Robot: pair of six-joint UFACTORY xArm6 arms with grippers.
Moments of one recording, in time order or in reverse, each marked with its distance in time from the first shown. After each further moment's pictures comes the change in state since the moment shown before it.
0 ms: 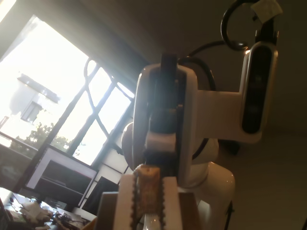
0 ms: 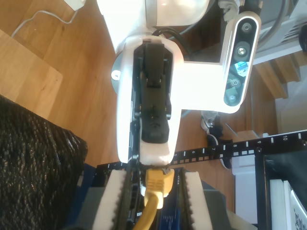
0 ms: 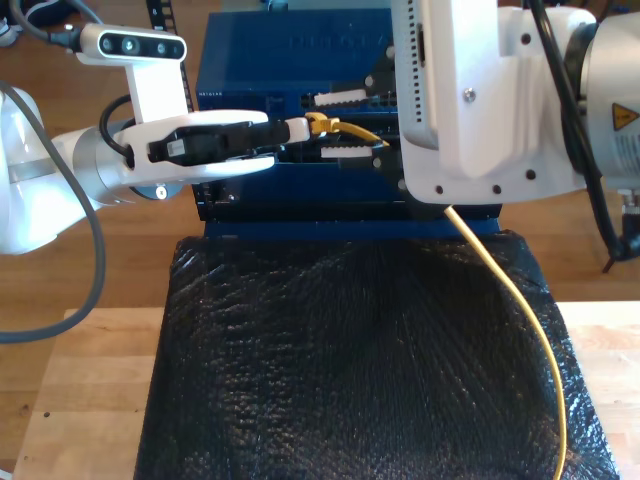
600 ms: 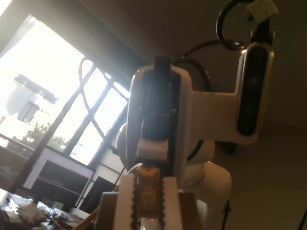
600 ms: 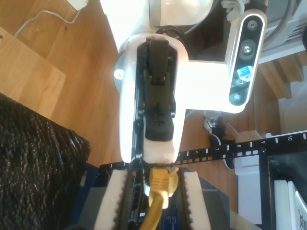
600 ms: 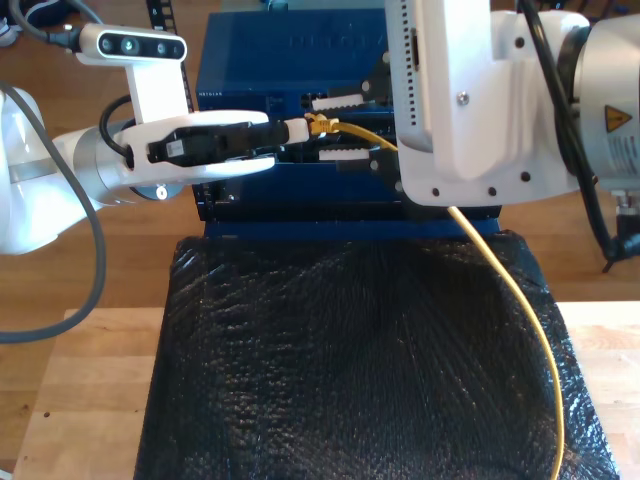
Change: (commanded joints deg) left arm -0.1 0.0 0.0 0.0 0.4 0.0; right arm 0.1 0.4 0.1 0.0 0.0 0.0
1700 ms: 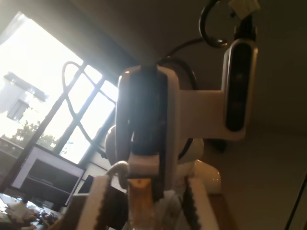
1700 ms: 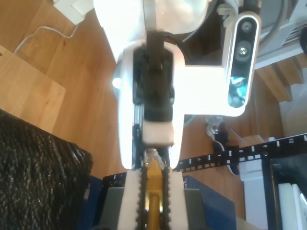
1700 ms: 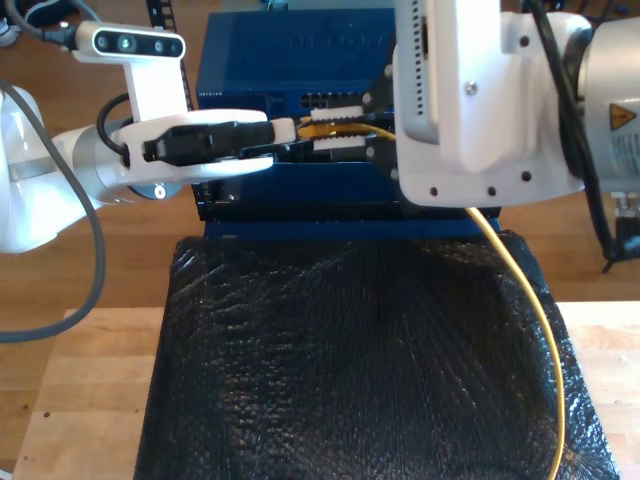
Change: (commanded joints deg) left arm 0.0 0.1 -0.2 -0.1 1.8 -0.8; right arm -0.1 -0.2 0.3 3.4 0.0 0.0
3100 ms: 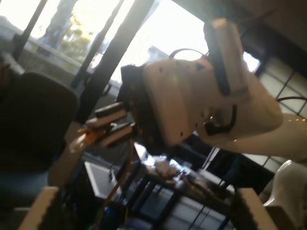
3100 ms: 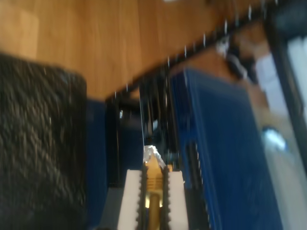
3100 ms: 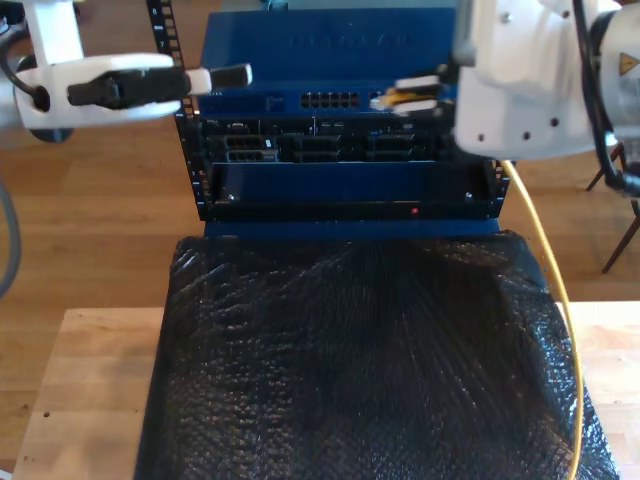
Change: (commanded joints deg) left arm 13.0 -1.7 -11.2 14.1 -17.8 -0.6; right arm -17.5 8.7 -1.7 1.6 1.1 3.4
